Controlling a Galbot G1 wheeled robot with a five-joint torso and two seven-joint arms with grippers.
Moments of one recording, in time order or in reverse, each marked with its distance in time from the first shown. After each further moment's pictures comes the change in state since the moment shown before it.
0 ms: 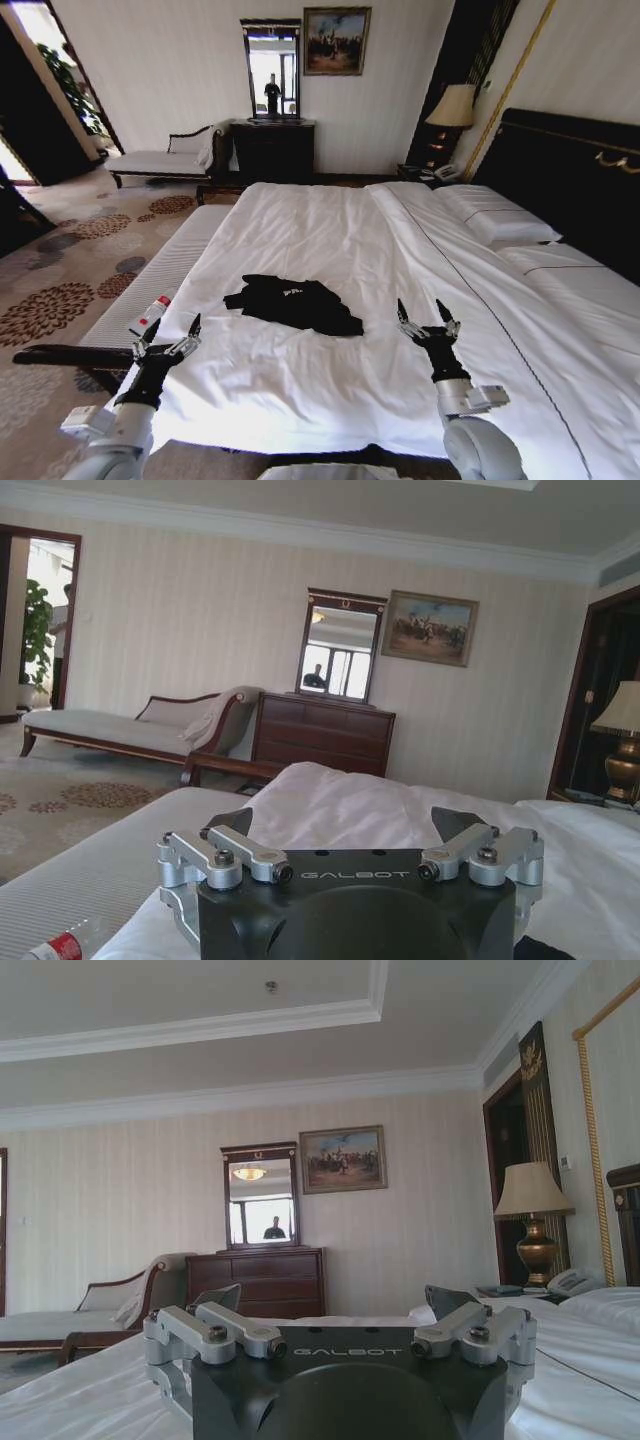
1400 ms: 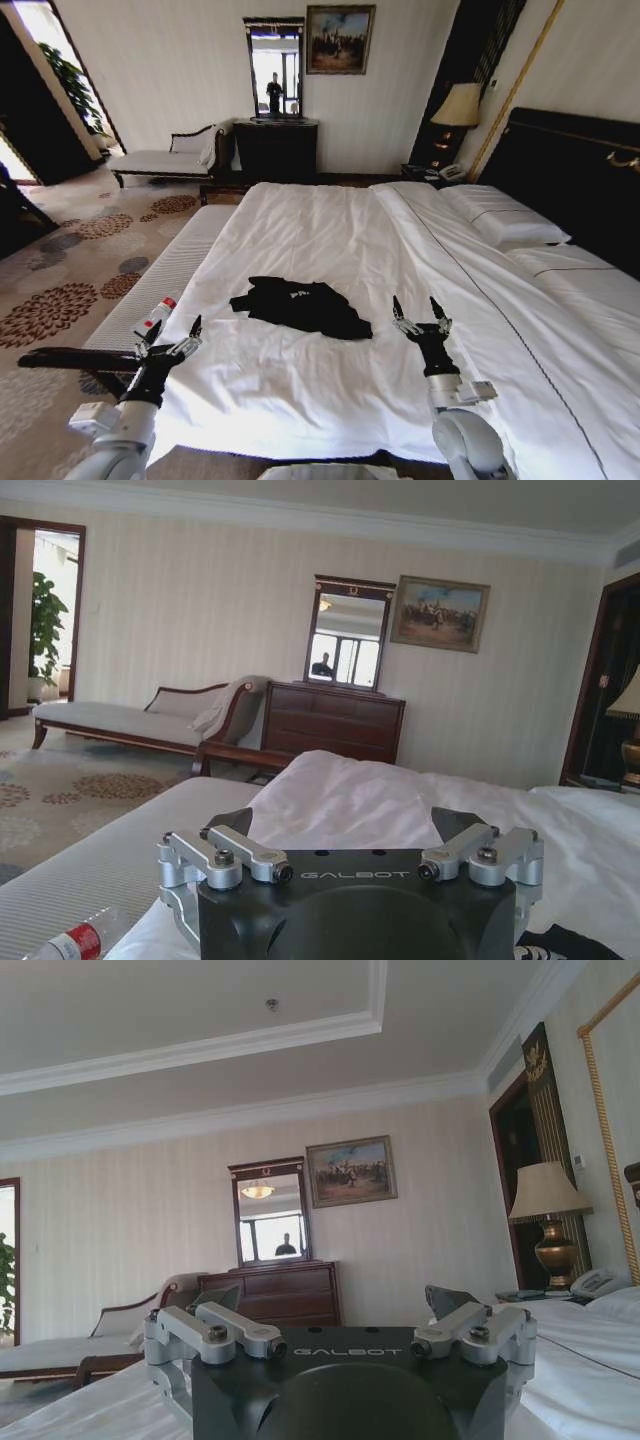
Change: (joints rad) left arm -0.038 0.004 0.010 0.046 0.027 0.018 -0.005; right arm 0.067 -0.004 -0.040 -0.090 0.031 0.073 -0.018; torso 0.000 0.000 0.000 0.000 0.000
